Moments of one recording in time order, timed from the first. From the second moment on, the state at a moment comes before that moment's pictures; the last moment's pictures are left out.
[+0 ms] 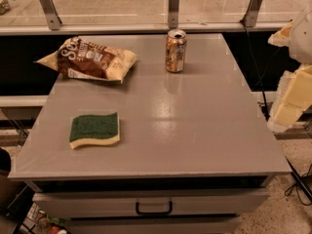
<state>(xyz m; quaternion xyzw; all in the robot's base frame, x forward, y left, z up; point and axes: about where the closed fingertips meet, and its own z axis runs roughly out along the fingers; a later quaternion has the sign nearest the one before) 0.438 -0.214 0.986 -0.60 0.78 -0.05 0.17</state>
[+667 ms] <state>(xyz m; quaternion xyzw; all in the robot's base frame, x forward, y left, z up) 0.449 -0.204 0.978 -0.60 0.77 -0.01 0.21</state>
